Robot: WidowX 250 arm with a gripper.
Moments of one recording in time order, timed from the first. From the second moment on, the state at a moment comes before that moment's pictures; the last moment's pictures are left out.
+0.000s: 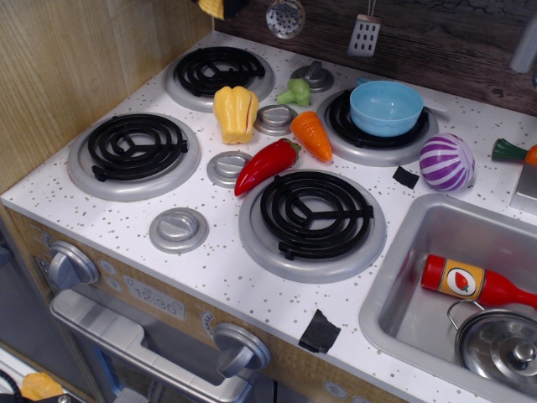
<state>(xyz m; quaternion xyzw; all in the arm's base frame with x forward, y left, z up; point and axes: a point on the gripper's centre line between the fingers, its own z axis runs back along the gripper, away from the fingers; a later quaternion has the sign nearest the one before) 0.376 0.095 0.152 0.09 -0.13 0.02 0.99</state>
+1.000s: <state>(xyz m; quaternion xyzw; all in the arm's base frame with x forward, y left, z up) 0.427 -0.006 0.100 0.01 -0.26 0.04 0.96</state>
